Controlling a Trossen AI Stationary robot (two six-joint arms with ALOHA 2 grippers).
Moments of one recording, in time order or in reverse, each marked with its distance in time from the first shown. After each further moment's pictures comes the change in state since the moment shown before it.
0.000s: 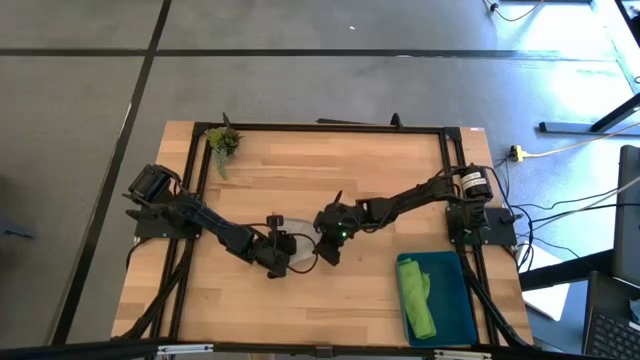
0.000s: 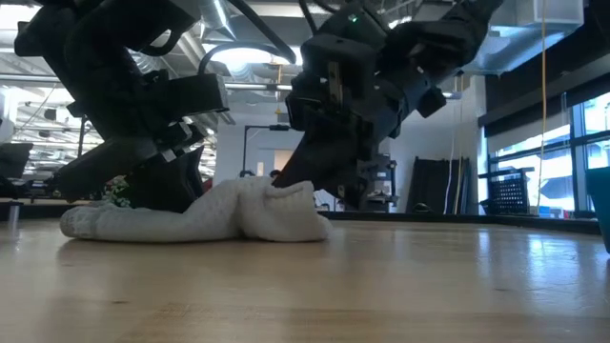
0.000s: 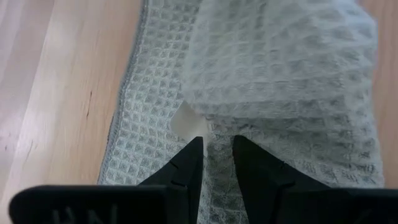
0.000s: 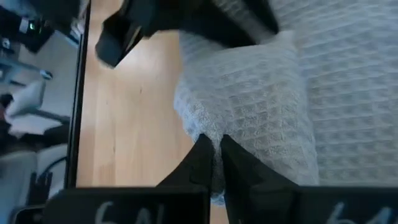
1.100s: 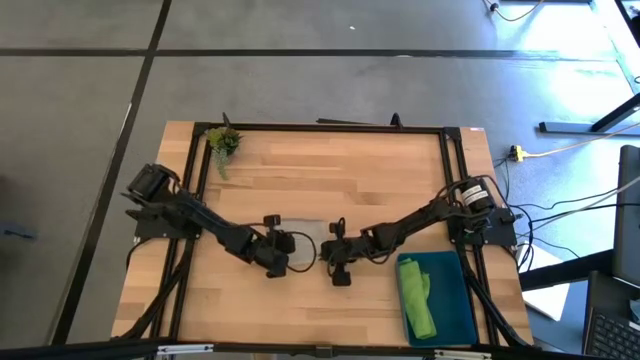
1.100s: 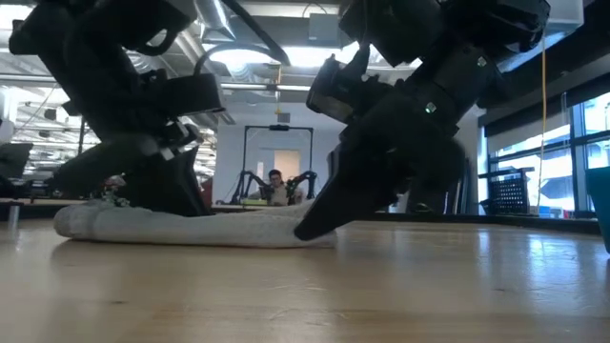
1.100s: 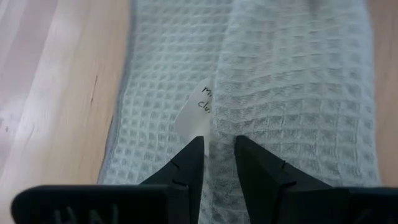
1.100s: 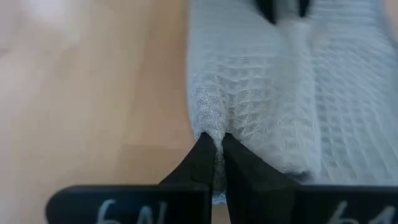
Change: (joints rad) left arm 0.006 -0.025 0.002 -0.002 -0.018 -0.062; right arm 0.217 0.038 -0.055 -0.033 0.467 -0.464
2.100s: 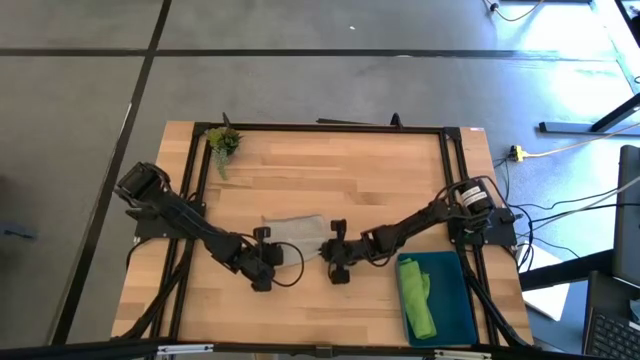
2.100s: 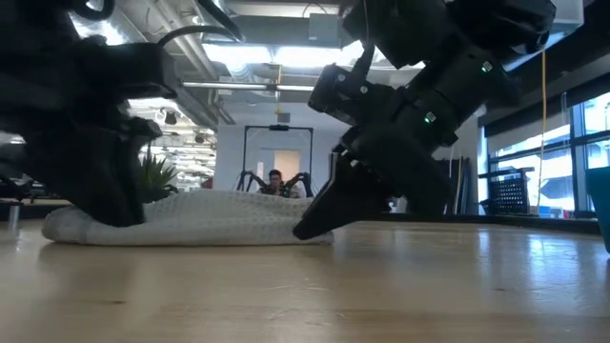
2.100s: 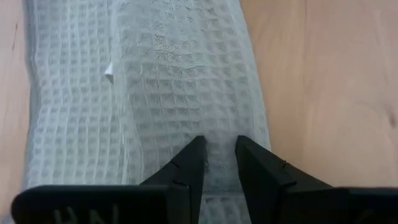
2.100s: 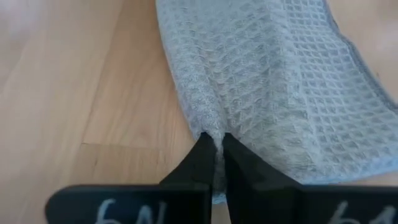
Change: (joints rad) left arm -0.136 -0.081 -0.009 -0.120 0.141 -0.150; right arm 0.006 0.012 -0.001 0.008 0.152 -0.059
